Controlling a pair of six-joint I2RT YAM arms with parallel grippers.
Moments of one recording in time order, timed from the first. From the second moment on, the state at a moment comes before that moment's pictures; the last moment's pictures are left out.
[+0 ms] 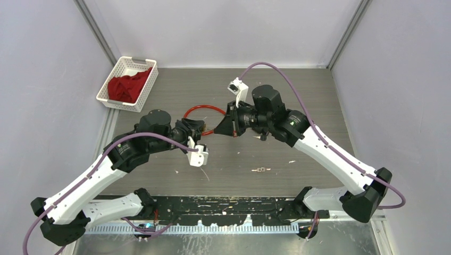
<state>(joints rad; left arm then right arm) -0.86 0.93 1.16 -0.68 0.21 1.27 0.78 1.24 1.30 -0.47 -0.47 0.47</state>
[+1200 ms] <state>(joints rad) -0.86 0.96 1.16 -0.69 0.12 1.23 0.81 1.30 1.32 -0.41 -0.34 0.50</state>
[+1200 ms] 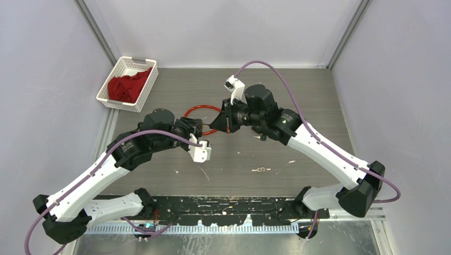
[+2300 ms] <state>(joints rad) -0.86 0.96 1.16 -0.70 0.11 1.23 0.83 1.32 1.32 -0.40 -0.33 0.51</state>
